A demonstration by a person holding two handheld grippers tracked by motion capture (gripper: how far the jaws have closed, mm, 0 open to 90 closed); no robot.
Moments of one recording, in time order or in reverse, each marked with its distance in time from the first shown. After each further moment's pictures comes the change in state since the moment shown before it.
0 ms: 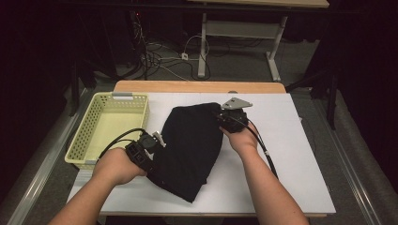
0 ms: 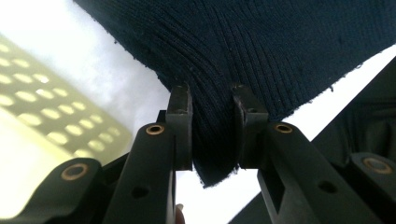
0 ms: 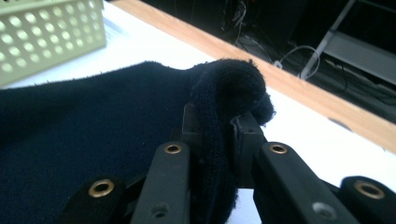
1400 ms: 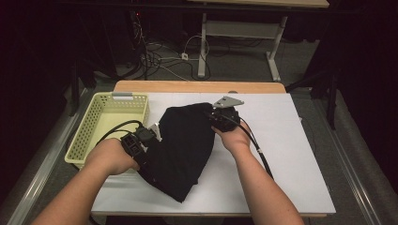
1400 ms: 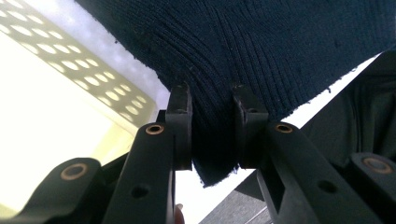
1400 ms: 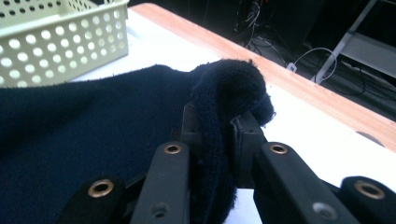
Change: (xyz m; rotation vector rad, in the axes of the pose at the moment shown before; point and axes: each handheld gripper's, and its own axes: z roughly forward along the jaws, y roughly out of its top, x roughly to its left) left arm 0.013 0.006 -0.019 0.100 0.006 -0.005; right arm 0.017 0.013 0.009 0.004 0.045 0.005
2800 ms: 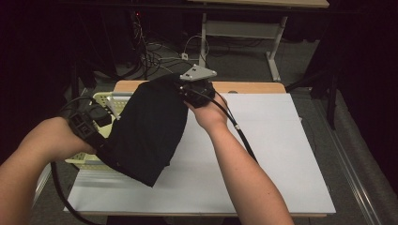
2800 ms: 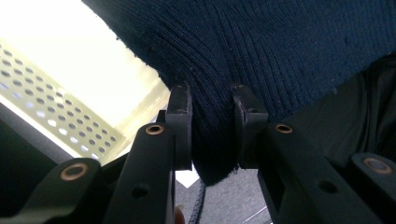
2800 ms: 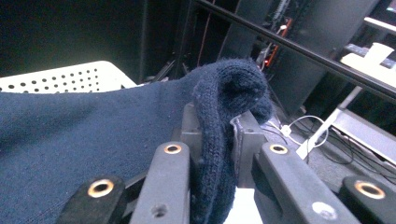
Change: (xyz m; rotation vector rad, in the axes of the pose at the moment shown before) left arm 0.039 -0.075 -0.090 -0.032 0.068 -0.070; right arm 0.051 0.117 -0.008 -0.161 0.009 -0.142
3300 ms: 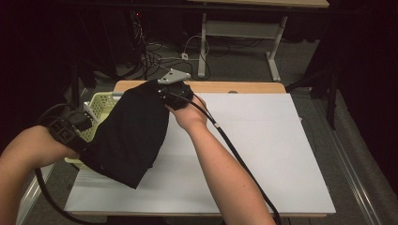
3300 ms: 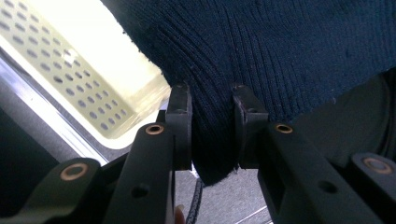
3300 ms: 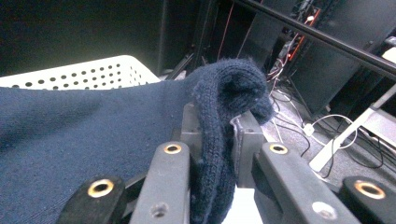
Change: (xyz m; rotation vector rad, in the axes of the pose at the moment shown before) left arm 0.035 -0.036 0.023 -0.010 -0.006 -0.113; right arm 0.034 0.003 0.051 0.036 0.067 -0.006
